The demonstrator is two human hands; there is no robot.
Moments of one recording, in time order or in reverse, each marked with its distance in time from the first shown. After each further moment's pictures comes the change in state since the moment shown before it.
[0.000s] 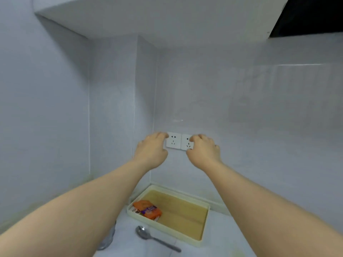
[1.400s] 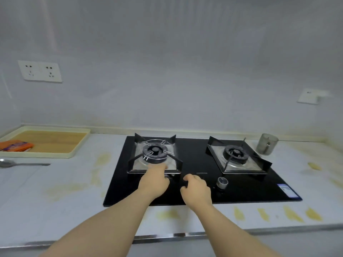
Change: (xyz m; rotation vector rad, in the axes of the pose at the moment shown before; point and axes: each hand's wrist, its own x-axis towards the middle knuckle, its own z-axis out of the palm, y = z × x) left_hand -0.299 0.379 0.210 -0.398 -0.641 0.138; right_hand -0.417 0.343 -0.053 -0.021 -0.248 0.671
